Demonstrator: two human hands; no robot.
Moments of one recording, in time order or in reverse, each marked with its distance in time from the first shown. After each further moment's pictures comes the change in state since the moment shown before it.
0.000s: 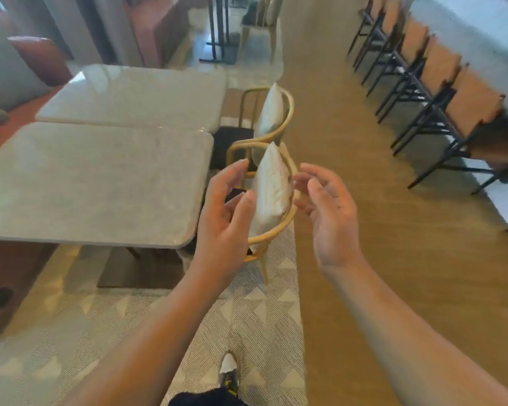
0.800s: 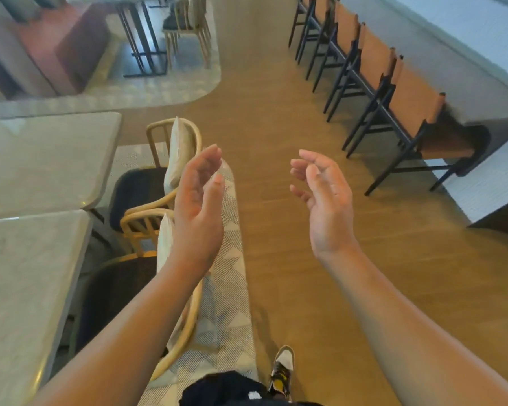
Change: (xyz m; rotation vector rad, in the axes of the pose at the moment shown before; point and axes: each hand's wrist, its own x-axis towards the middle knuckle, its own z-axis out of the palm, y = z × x) left_hand 0.320 -0.102 0.362 -0.048 -0.090 -0.012; right_hand 0.384 0.018 -0.283 -0.087 0.216 -0.065
